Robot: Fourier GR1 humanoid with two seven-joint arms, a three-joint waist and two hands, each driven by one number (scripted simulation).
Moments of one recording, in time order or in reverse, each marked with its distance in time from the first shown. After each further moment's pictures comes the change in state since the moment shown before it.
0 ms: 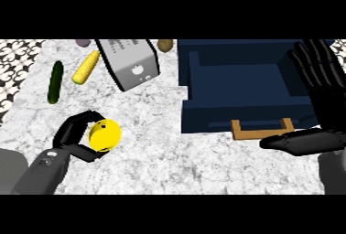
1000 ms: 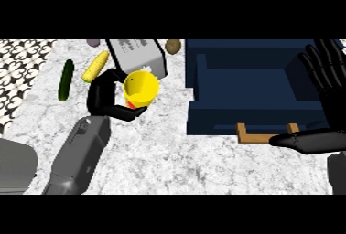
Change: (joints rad) left arm -0.149 -0.235 0.111 -0.315 0.167 0.293 0.154; right arm 0.024 -0.020 -0.047 0.012 -0.008 0.007 0.007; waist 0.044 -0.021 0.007
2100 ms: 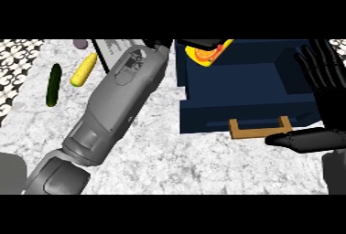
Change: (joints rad) left arm -0.617 -0.070 -0.251 0.095 0.092 0.434 0.617; right arm -0.003 0.014 0.008 0.026 0.021 0.009 -0.051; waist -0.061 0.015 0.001
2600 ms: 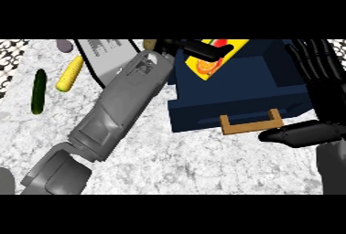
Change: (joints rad) left arm -0.072 -0.001 -0.168 0.234 0.065 -0.004 0.043; right arm -0.072 0.005 0.023 0.019 -0.013 0.014 0.009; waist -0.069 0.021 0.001
